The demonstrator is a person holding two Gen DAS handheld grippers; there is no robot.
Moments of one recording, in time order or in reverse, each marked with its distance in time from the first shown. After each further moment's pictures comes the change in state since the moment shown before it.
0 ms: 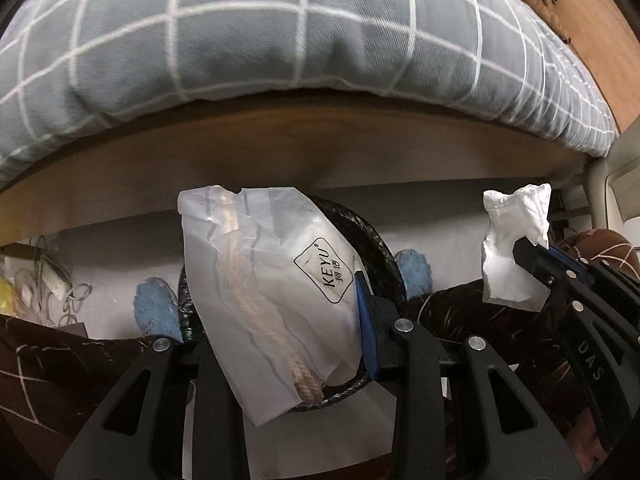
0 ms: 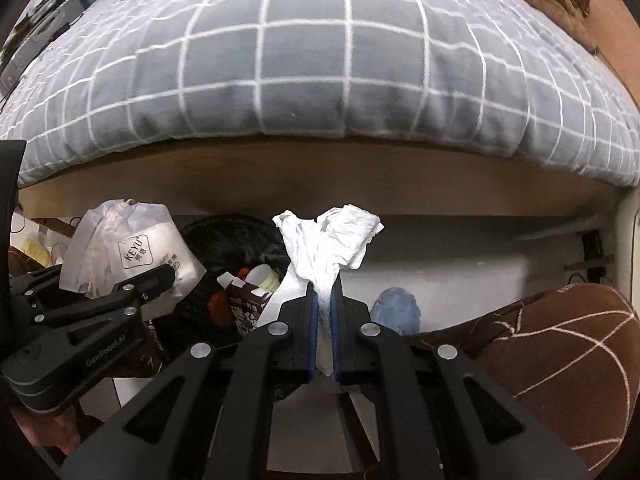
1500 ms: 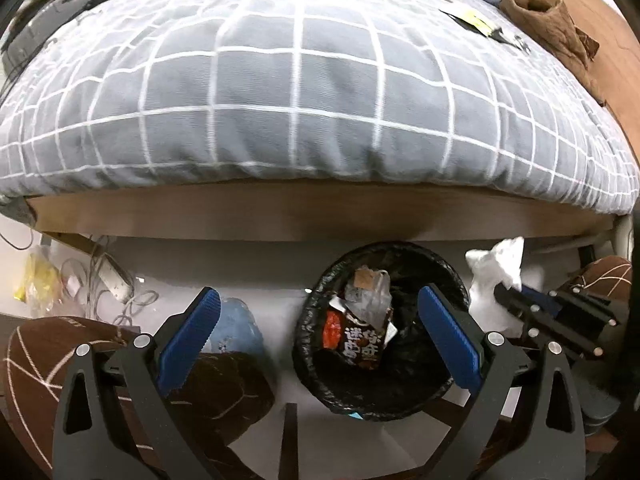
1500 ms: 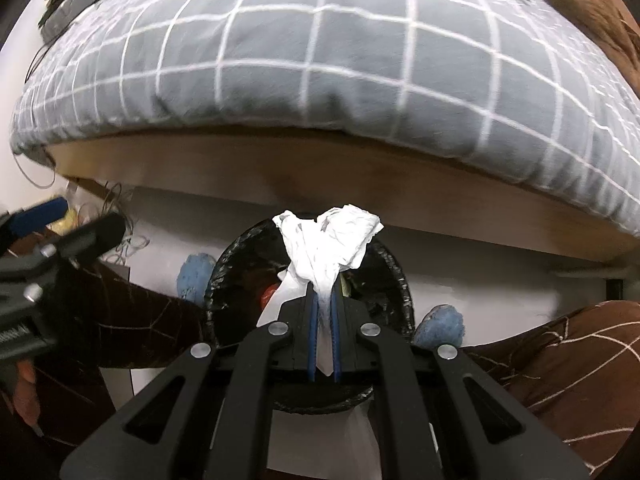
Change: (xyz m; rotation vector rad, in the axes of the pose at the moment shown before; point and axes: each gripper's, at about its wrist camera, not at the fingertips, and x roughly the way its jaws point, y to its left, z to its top) left arm -0.085 0.109 -0.015 -0.127 -0.187 0.160; right arm 0.012 0.101 0.011 -0.180 0.026 0.098
